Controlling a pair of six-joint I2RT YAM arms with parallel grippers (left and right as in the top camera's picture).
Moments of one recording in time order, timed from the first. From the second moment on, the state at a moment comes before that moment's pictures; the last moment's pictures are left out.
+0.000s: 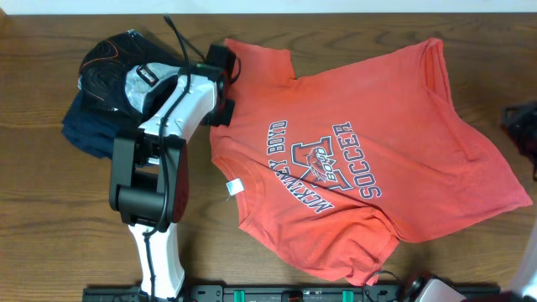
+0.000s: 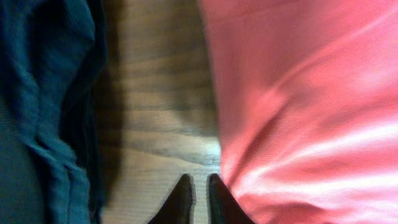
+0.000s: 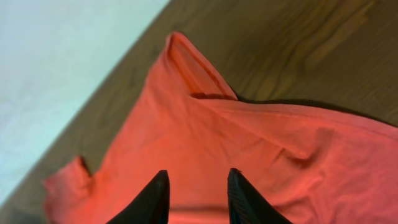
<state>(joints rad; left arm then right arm) -0.24 2.10 1.59 -0.91 -0.22 0.00 -0.58 1.33 1.20 -0.69 -0.38 0.39</state>
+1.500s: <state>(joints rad) -0.39 2.07 1.41 -0.85 0.04 0.00 -1.05 1.75 1.18 -0.77 -0.16 0.40</state>
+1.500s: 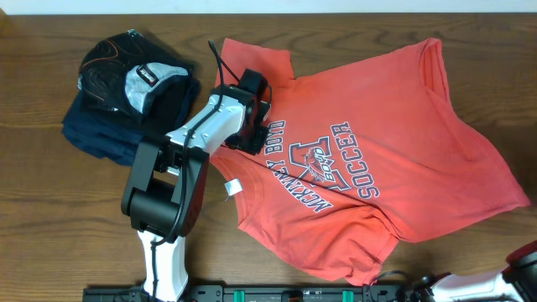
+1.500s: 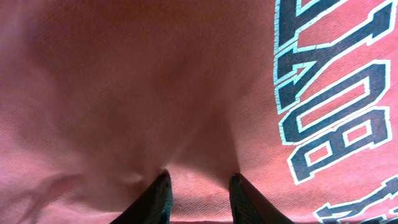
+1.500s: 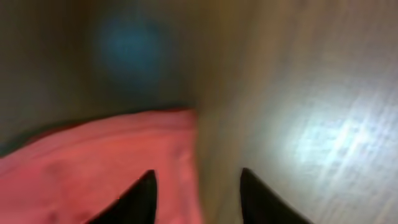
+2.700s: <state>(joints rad) -0.39 2.07 1.41 -0.85 0.04 0.00 -1.03 1.78 1.12 -0.68 -0.18 0.46</state>
